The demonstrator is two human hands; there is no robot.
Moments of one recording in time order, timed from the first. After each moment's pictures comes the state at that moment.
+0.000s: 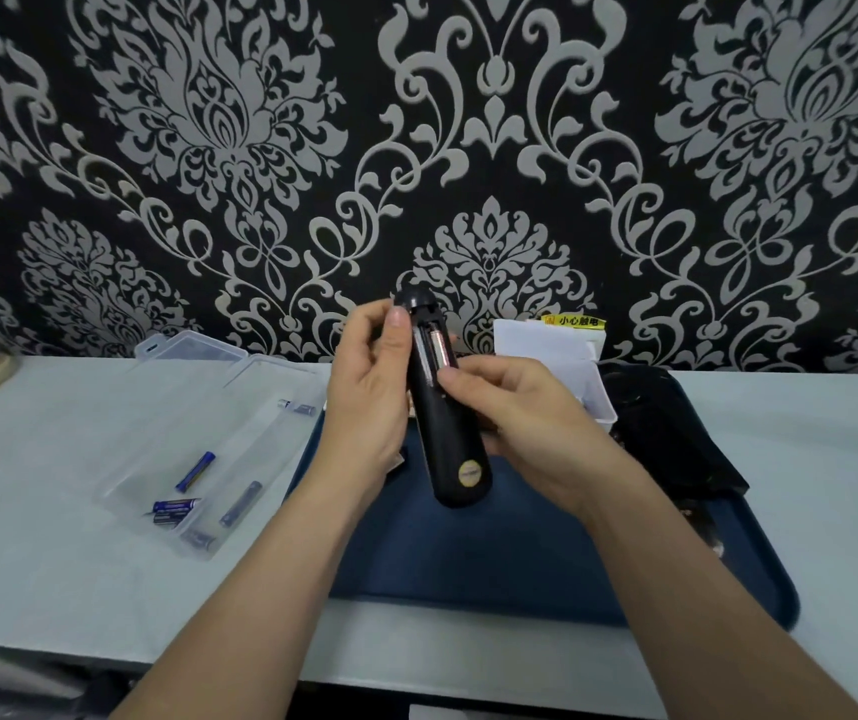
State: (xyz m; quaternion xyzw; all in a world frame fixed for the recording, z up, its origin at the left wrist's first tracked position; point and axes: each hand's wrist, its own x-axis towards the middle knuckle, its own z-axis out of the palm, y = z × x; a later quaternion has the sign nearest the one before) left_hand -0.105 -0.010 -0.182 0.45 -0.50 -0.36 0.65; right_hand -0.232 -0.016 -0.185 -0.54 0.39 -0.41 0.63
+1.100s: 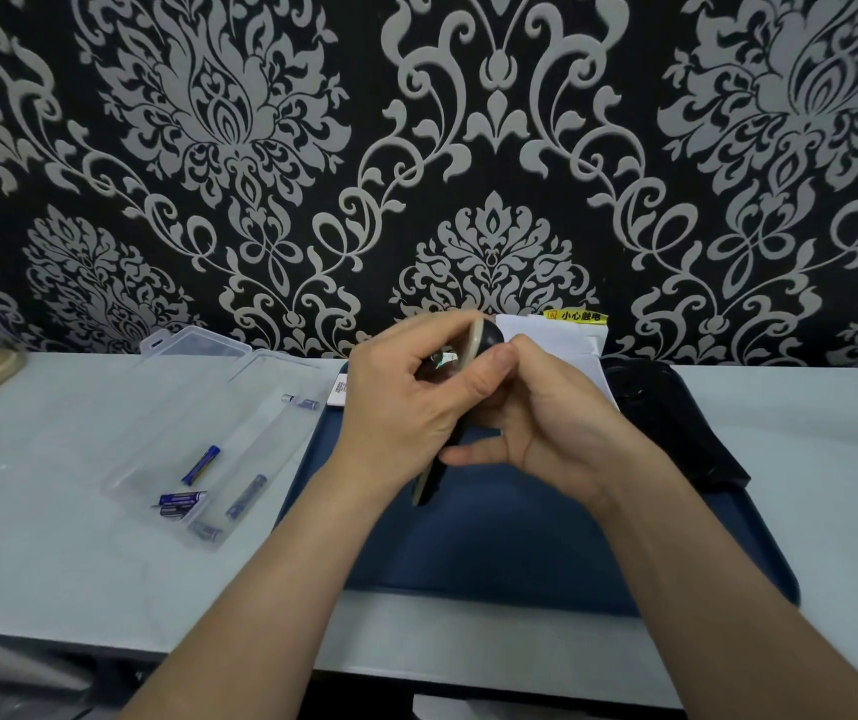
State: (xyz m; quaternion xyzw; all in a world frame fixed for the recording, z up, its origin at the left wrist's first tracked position) left_hand -0.110 0.001 -0.174 0.40 -0.70 -0.16 0.57; right_hand -0.243 -0.011 -0.173 -0.47 0.30 -0.39 0.74
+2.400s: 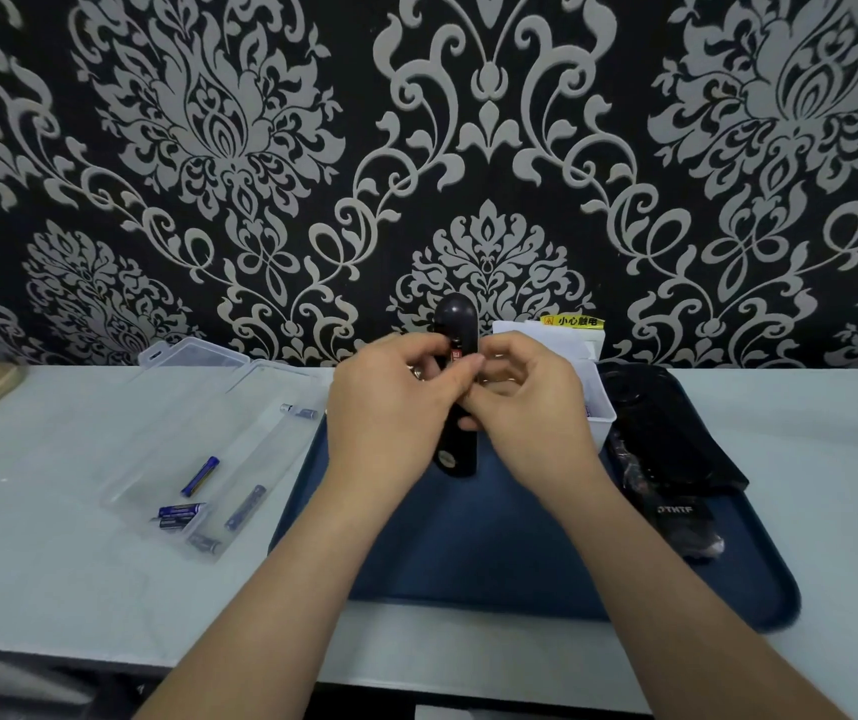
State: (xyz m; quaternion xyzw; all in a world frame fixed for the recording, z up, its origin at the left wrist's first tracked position) left_hand -0.114 0.000 -0.169 0.61 -0.60 -0.13 0.50; right_hand -0.227 -0.019 -0.196 -0.56 0.45 -0.53 0.44
